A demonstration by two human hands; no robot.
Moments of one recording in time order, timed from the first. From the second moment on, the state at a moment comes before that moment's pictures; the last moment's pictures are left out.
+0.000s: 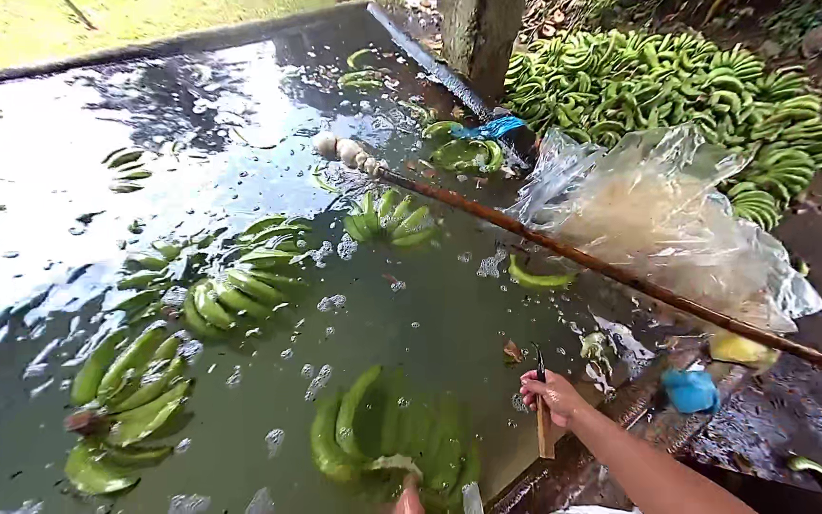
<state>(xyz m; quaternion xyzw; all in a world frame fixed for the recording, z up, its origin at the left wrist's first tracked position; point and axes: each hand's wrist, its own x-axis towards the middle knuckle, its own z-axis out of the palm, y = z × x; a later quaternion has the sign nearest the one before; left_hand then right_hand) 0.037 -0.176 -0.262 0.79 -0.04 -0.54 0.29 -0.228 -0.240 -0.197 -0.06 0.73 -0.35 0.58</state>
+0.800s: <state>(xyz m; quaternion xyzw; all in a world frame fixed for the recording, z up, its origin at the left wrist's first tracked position) 0.149 -0.225 -0.263 0.72 -0.07 -0.60 0.34 -0.223 -0.278 -0.184 -0.34 0.81 -0.17 0.45</state>
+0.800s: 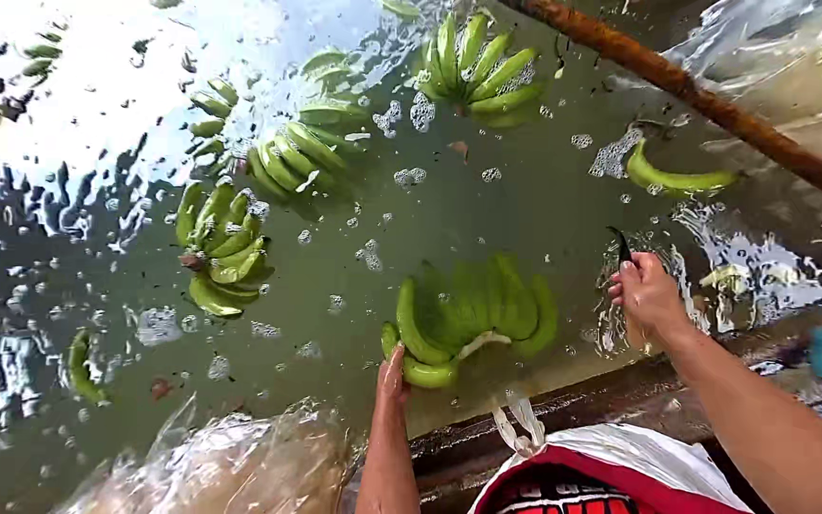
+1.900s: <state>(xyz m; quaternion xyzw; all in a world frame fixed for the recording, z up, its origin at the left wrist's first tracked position) 0.014 -0.179 -0.206 0.58 0.02 -0.73 0.35 -0.239 -0.264 -0.193 -0.22 0.82 0.03 0.53</state>
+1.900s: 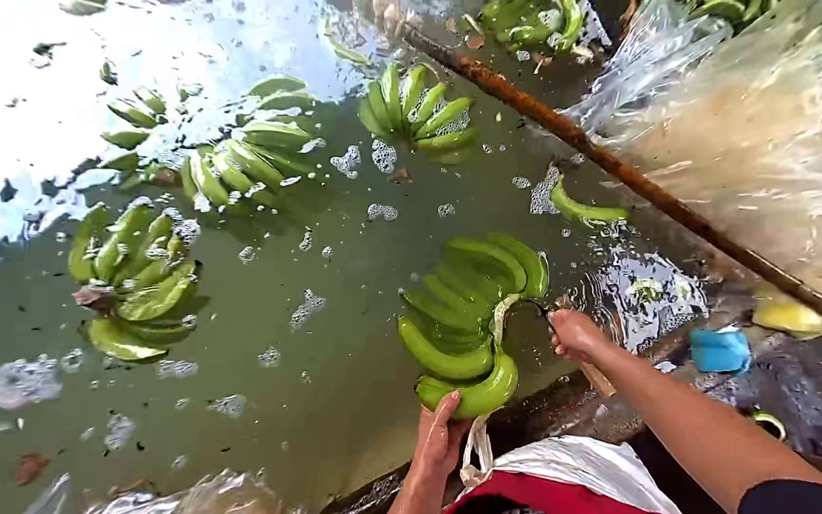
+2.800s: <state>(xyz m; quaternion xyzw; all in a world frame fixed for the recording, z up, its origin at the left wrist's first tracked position) 0.025 -0.150 -0.236 0.57 0.00 -0.73 0.38 -0.214 -0.279 -0.211 -0.14 0.82 -0.01 0.56</state>
